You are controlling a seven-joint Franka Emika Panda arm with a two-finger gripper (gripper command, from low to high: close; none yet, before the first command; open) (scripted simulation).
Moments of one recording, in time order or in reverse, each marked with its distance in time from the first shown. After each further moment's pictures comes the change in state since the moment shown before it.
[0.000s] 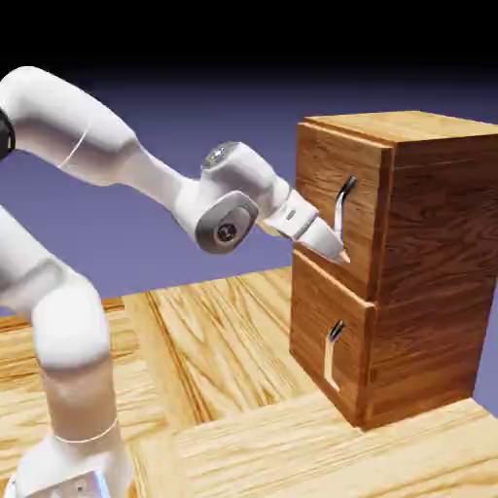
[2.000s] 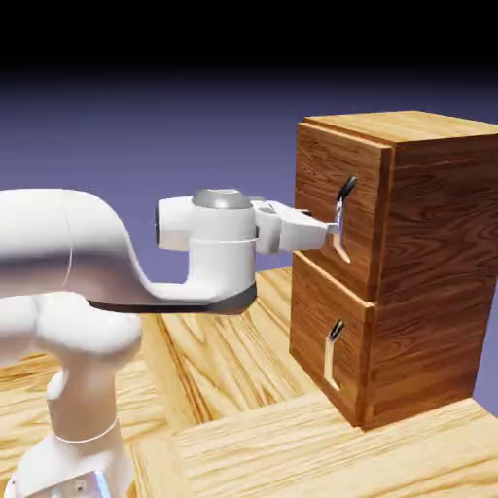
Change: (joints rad) arm 0.748 -0.549 -0.904 0.015 -2.609 -0.283 1.921
